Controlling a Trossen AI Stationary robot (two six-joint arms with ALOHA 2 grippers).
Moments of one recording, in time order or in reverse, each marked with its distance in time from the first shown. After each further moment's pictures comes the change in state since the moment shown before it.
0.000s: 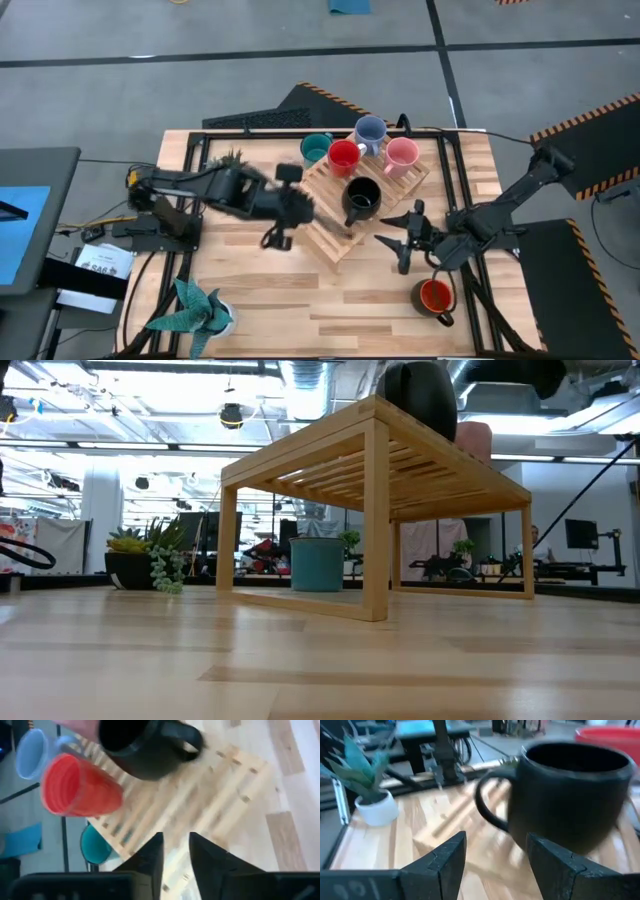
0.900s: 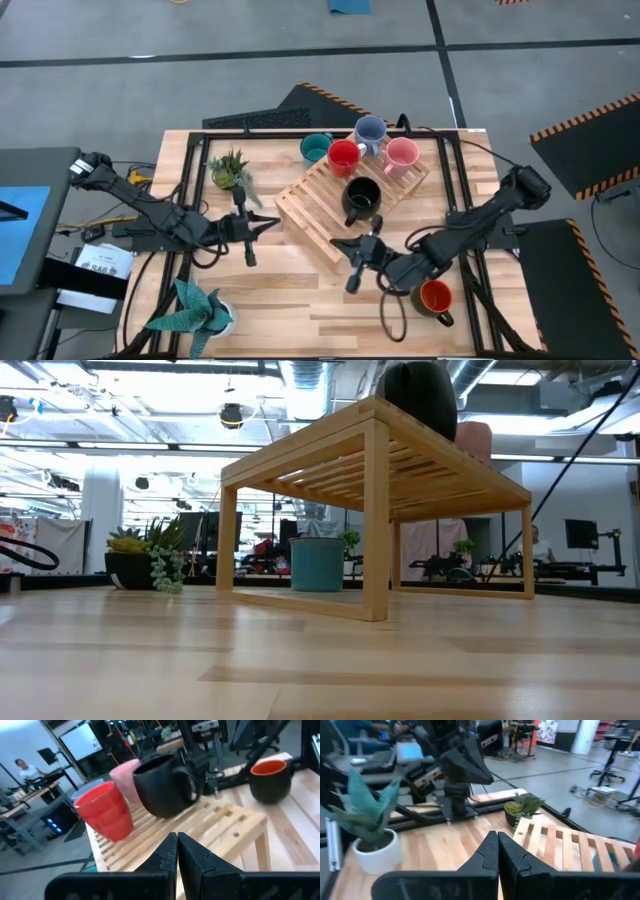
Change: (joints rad) left arm -0.256 -0.764 -1.423 1.511 -0.340 0.149; right arm -0.088 0.500 0.418 0.266 0.016 -0.223
